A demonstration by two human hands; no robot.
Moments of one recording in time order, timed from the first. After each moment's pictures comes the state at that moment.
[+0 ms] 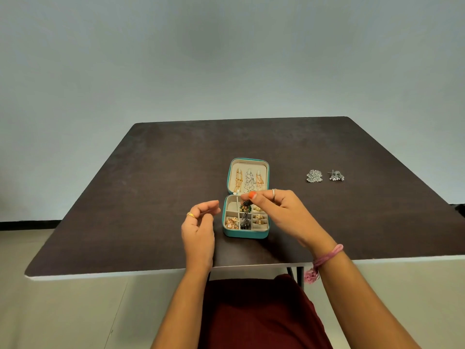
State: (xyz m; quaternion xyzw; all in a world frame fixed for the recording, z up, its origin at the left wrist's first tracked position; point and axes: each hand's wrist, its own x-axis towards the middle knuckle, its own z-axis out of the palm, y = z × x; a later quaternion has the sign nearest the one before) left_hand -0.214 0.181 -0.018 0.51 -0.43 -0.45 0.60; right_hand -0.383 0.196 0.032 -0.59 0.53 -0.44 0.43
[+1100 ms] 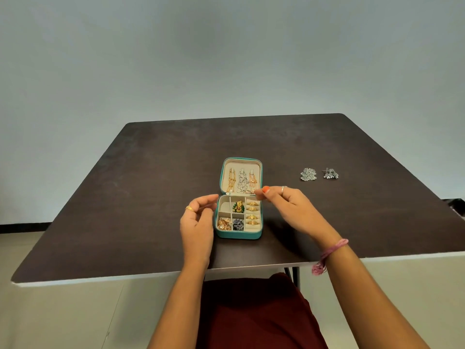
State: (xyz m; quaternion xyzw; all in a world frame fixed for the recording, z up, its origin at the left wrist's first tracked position) left_hand -0.227 0.179 -0.003 0.50 -0.45 -0.46 0.58; right_hand -0.421 0.183 0.013 -0.61 0.60 -0.40 0.34
